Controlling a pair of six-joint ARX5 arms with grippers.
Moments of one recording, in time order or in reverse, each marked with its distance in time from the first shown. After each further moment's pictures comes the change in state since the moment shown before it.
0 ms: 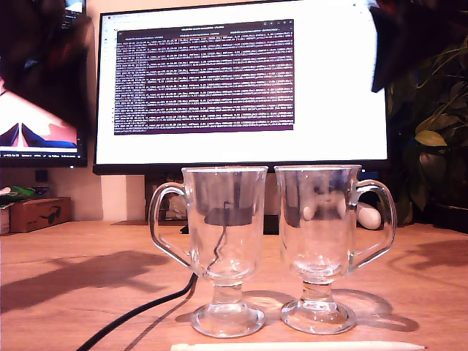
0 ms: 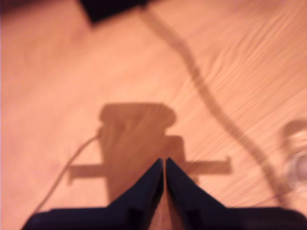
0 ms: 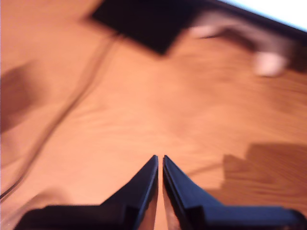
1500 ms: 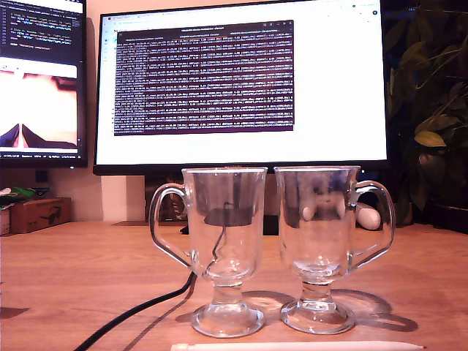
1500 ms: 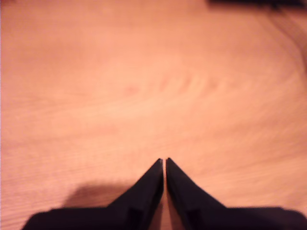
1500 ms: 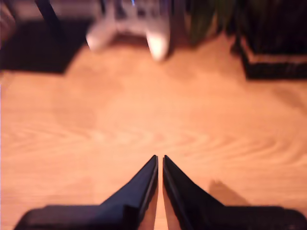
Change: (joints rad) left arm 0.249 -0.342 -0.697 0.729 0.010 -0.226; right arm -0.256 -0.486 -0.768 0.650 -0.043 0.053
